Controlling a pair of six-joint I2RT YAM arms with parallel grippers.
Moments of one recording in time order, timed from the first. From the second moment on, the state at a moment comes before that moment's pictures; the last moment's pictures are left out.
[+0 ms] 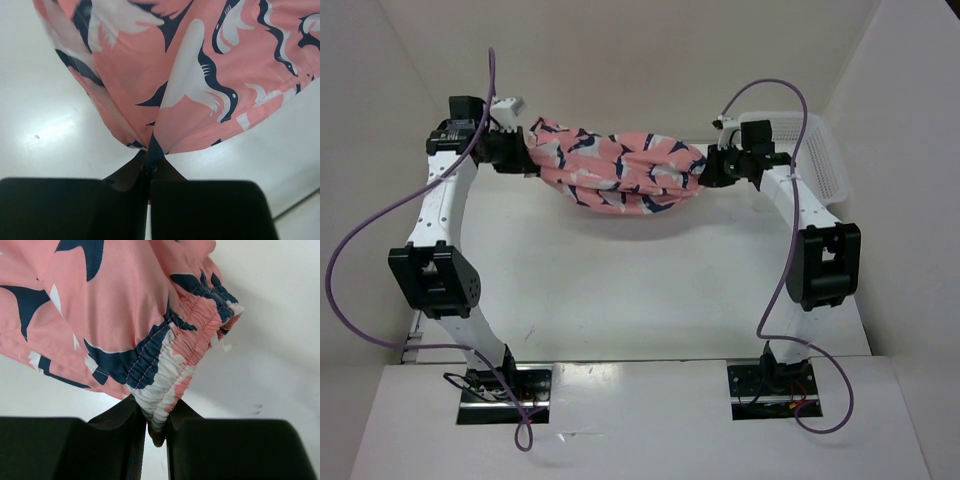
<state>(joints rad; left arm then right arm) 0.10 1.80 1.89 -0.88 0.51 0.07 0.12 1.82 1.58 -0.46 -0.46 -0.02</state>
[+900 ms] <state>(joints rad) 0.03 1.81 1.43 -0.98 0.35 0.07 0.12 1.56 1.08 -0.49 -0.41 -0.09</state>
